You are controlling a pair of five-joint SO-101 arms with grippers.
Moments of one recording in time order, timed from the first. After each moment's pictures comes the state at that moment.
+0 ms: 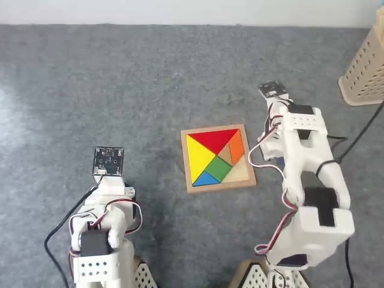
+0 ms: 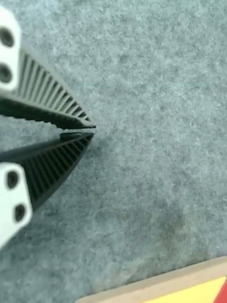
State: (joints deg) left arm -10.6 -103.3 97.2 72.0 -0.7; right arm -1.1 12.0 18.1 64.6 18.9
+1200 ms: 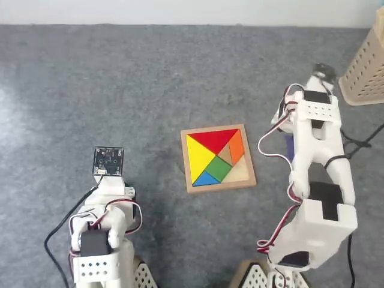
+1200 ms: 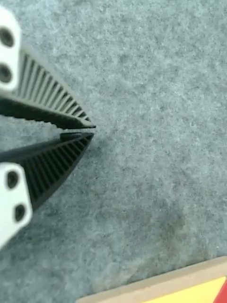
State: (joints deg) left arm -10.6 -103.3 97.2 72.0 -0.7; right arm 3.6 13.2 6.7 63.7 -28.7
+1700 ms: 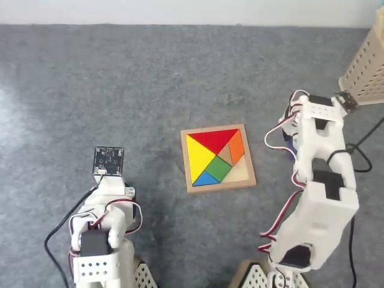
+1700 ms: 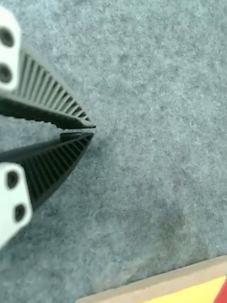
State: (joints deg) left arm -10.6 -103.3 97.2 72.0 -0.7; right arm 6.8 24.1 3.0 63.6 -50.7
